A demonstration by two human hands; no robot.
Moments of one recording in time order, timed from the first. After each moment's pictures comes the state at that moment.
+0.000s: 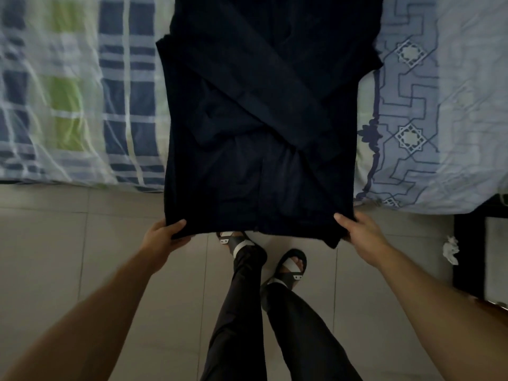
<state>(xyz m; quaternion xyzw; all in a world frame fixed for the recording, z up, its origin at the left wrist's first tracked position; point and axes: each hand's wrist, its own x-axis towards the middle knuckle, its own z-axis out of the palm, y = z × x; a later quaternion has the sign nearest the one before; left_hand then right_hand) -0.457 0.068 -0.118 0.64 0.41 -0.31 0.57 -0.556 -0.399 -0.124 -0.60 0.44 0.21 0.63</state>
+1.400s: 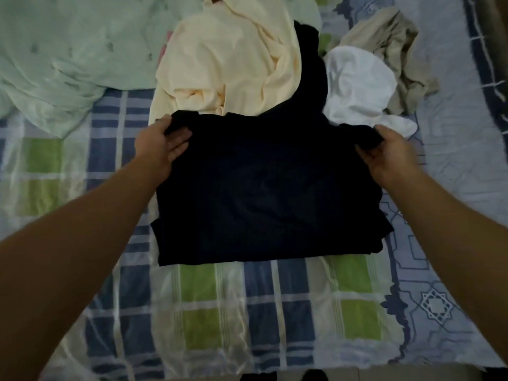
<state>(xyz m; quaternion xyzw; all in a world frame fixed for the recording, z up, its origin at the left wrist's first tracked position) 0.132 -0.110 -0.033 0.61 0.27 -0.19 0.72 -0.025 -0.524 -0.035 -0.44 0.46 -0.10 0.77</state>
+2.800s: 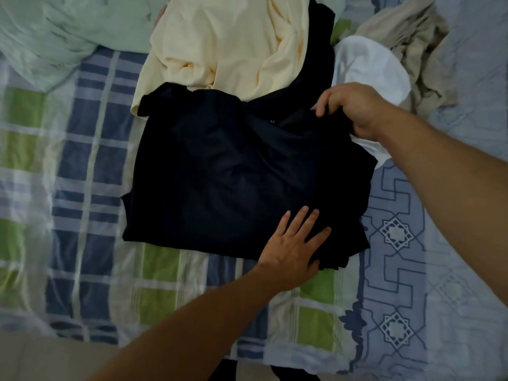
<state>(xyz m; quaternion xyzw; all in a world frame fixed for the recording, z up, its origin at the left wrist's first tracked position) -0.149 -0.324 -0.101 0.89 -0.40 -0.21 0.09 0.080 -0.526 -0.005 -0.75 0.18 0.22 0.60</state>
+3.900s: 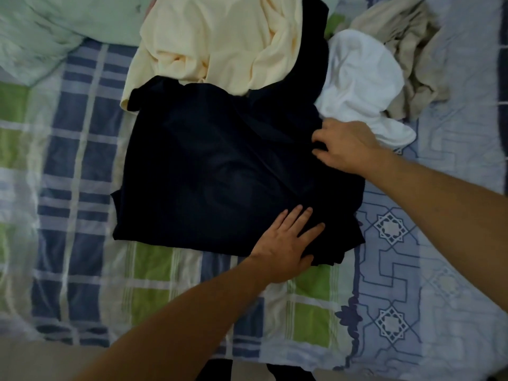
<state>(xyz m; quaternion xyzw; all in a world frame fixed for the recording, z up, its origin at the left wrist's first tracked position) -0.141 -0.319 -0.109 0.87 -0.42 -0.24 0.11 0.016 -0.542 -0.048 -0.98 -0.15 0.12 0.05</state>
